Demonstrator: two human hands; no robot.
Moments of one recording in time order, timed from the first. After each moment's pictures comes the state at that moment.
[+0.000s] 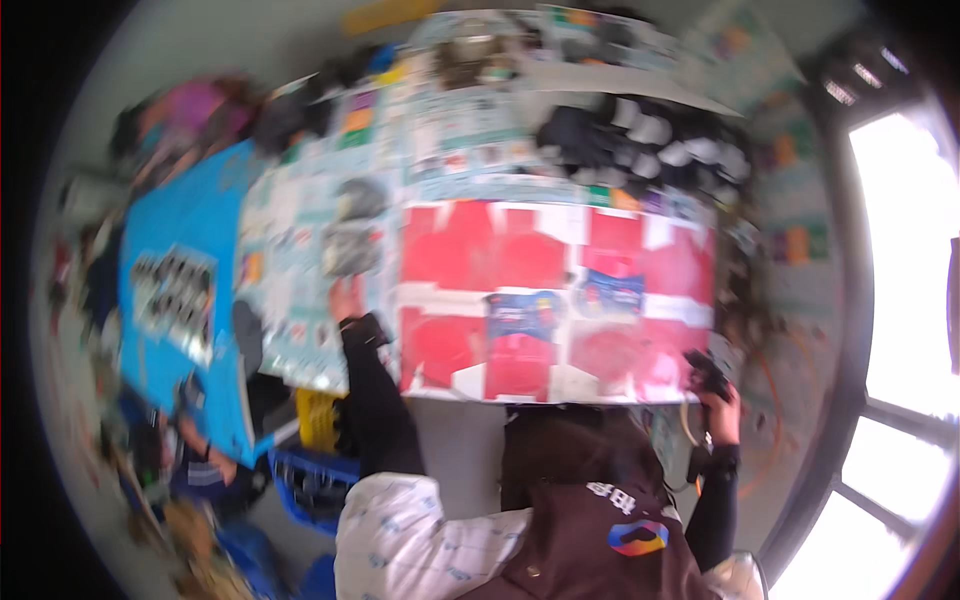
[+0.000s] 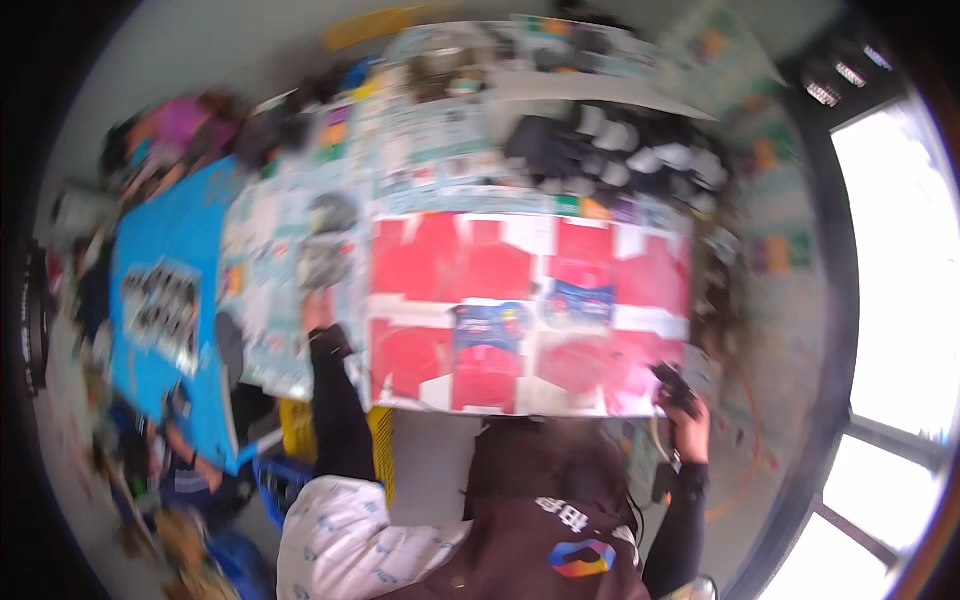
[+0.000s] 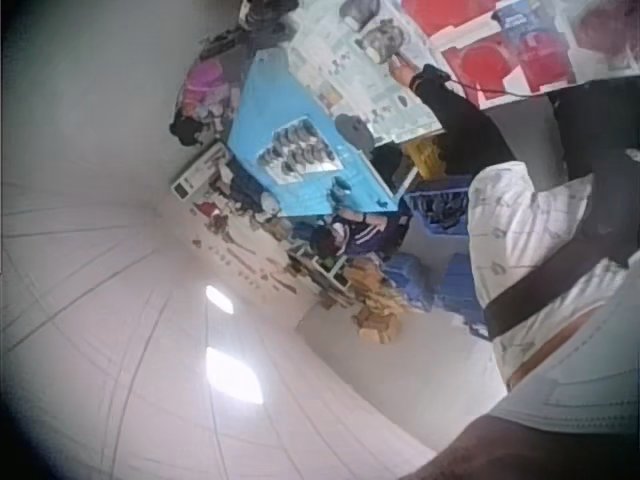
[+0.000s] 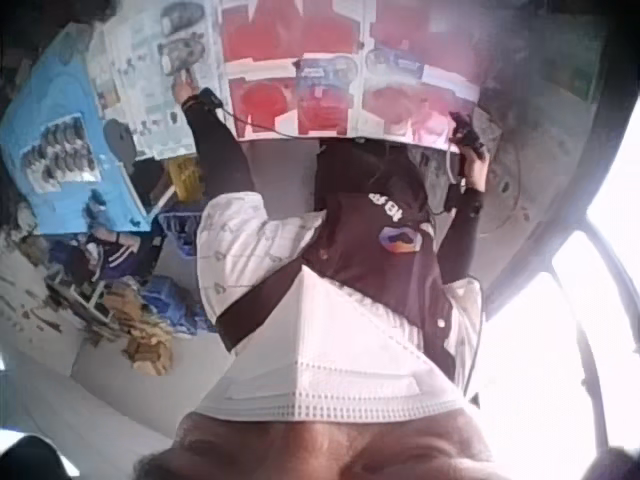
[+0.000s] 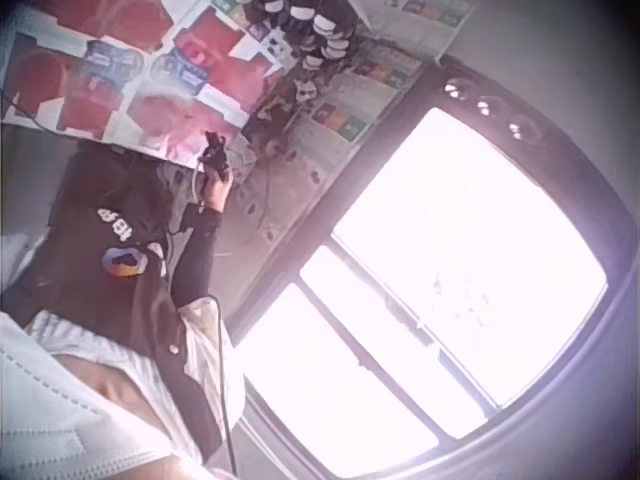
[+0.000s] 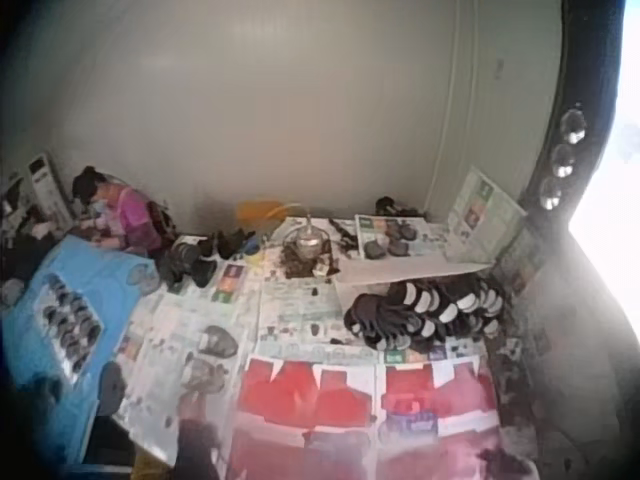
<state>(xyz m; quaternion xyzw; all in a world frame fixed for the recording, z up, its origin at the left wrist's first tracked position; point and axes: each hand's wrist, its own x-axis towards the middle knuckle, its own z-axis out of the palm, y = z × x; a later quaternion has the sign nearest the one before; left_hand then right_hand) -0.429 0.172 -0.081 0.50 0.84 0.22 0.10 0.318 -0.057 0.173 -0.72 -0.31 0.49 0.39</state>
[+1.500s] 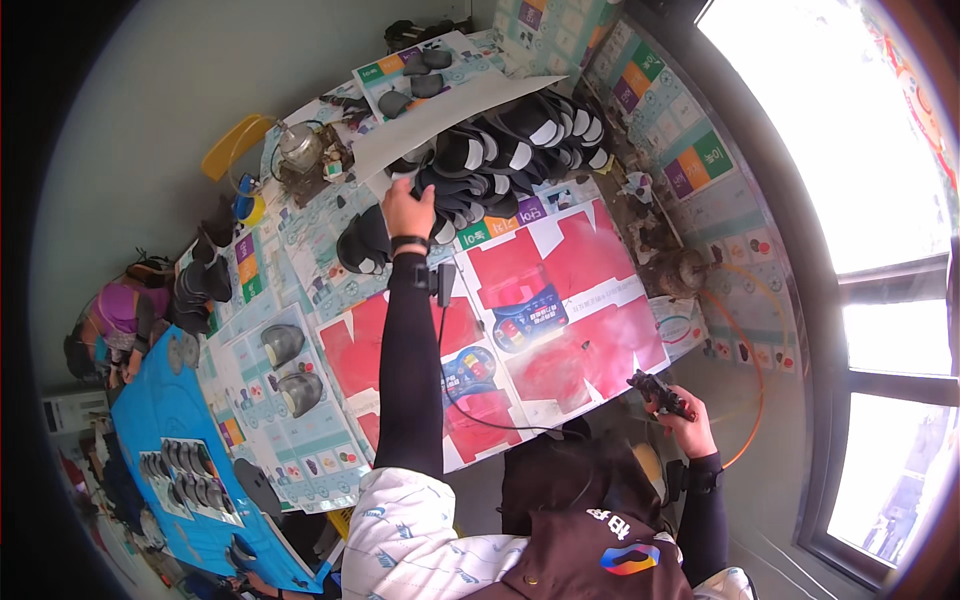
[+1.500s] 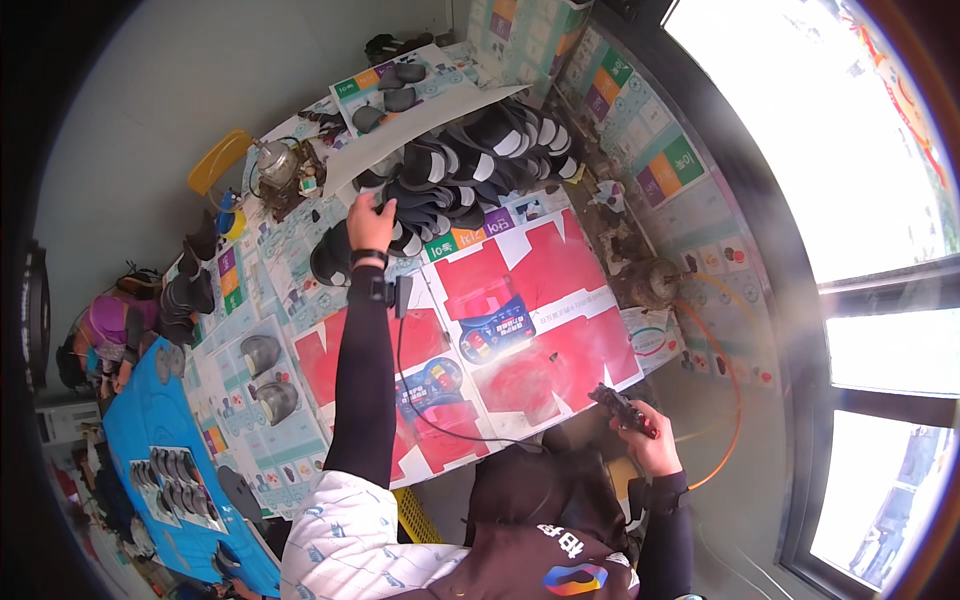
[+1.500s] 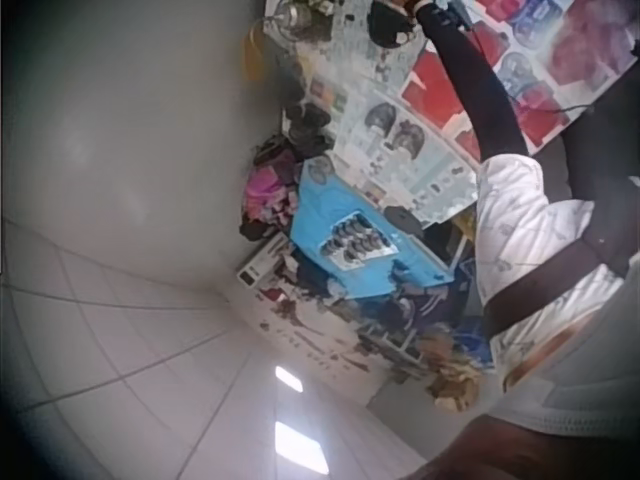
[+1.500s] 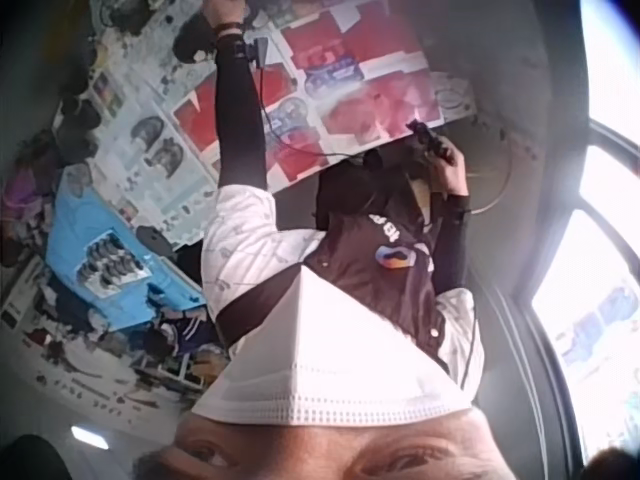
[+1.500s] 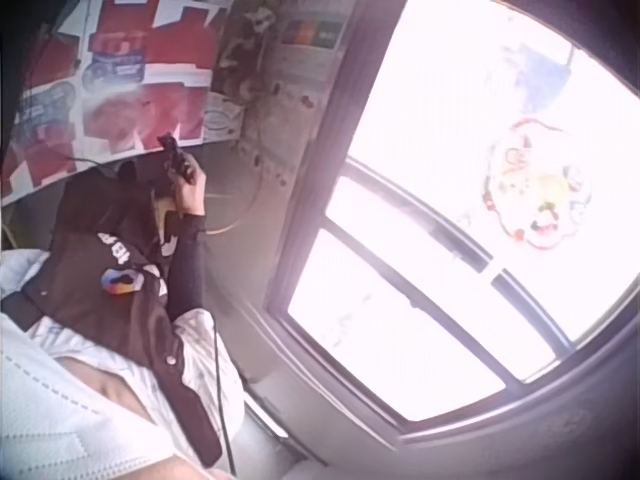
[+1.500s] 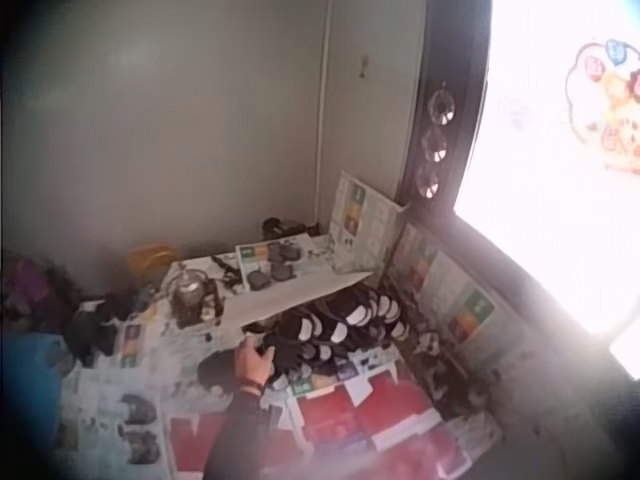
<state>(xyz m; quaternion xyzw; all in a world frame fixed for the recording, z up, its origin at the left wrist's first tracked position) 0.074 0.434 0.054 0.71 0.58 0.35 0.18 0.301 -0.110 0.215 -0.77 -0.20 0.48 0.37</state>
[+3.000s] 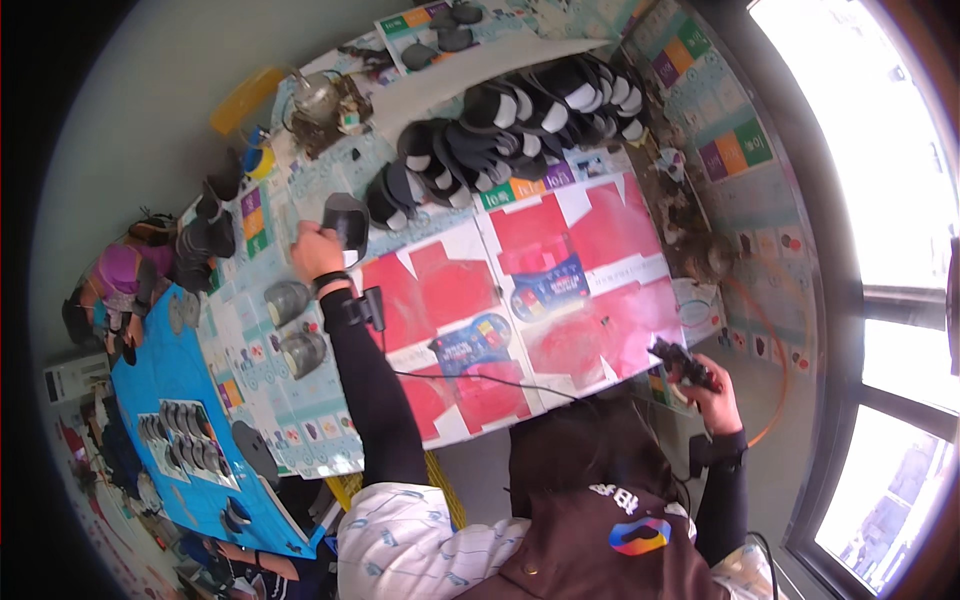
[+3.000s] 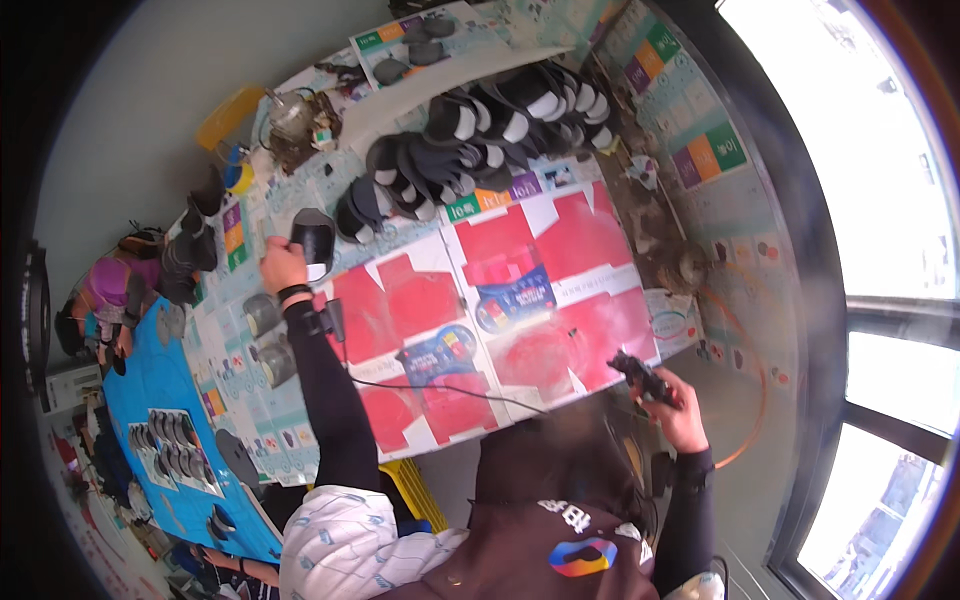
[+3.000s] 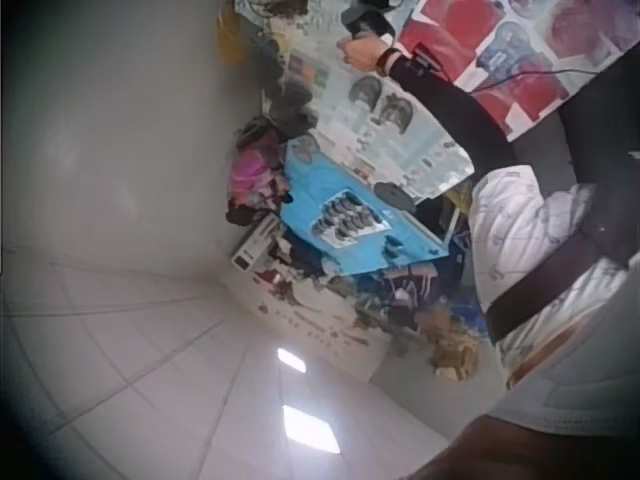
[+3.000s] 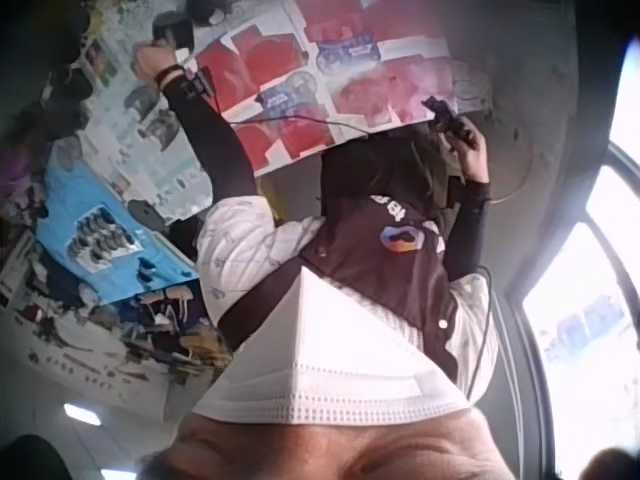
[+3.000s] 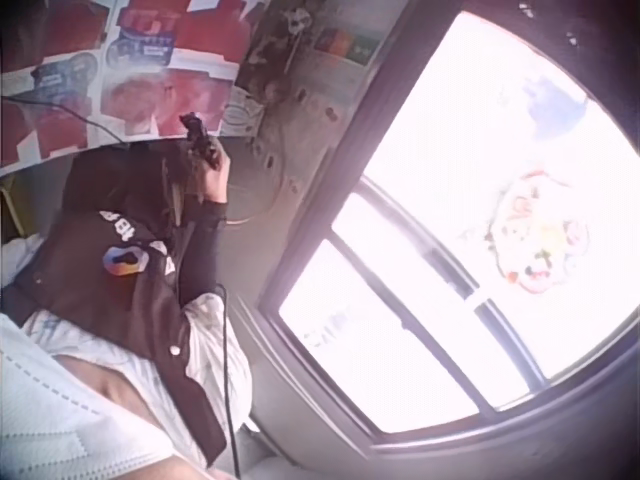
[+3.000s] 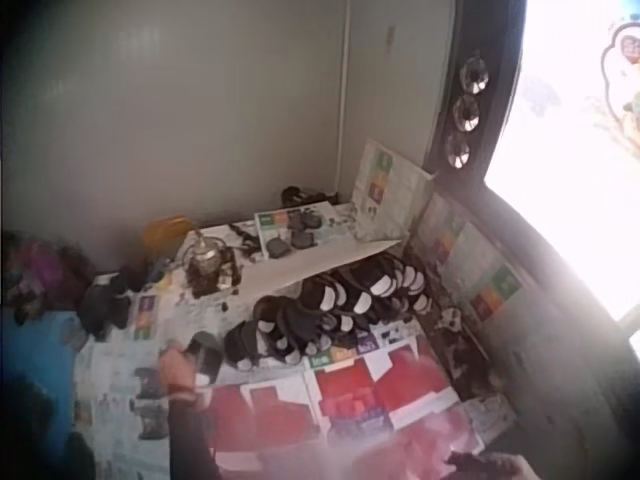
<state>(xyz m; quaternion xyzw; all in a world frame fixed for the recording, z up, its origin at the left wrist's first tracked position) -0.140 0.398 0.070 0.62 0.77 0.15 -0.03 0.313 -0.069 0.228 -0.75 -0.23 0.51 0.35</state>
